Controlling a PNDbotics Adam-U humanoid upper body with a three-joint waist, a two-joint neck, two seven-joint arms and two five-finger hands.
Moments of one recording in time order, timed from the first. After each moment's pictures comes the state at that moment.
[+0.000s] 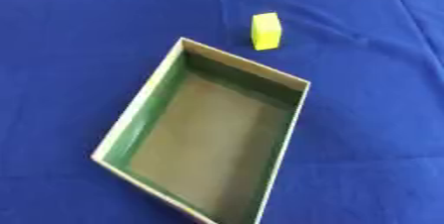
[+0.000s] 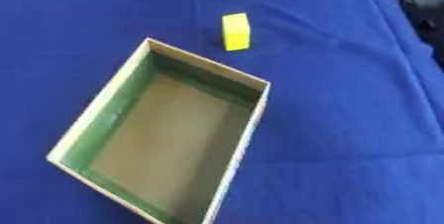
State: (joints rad) left arm -0.42 0.48 0.18 -1.98 0.13 -0.15 0.59; right arm -1.25 -0.68 0.38 -1.33 0.54 0.28 0.20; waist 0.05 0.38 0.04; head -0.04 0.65
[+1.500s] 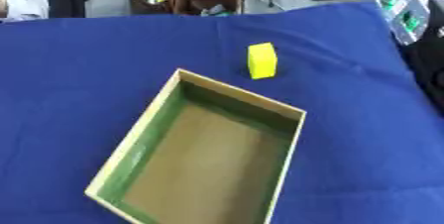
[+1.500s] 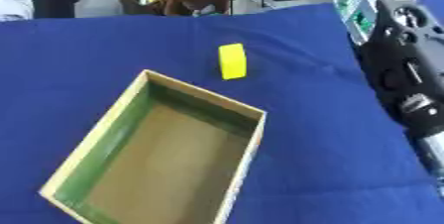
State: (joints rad) left arm -0.42 0.48 0.18 -1.98 0.14 -0.15 0.59; right arm -1.33 -0.48 0.17 -0.84 1.00 -0.10 0.41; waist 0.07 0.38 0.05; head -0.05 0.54
